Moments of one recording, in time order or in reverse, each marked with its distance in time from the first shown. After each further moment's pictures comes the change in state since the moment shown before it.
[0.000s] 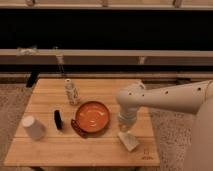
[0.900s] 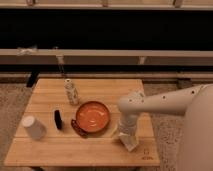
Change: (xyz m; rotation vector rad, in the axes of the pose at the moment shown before) arm 0.023 -0.018 0.047 0.021 0.115 0.063
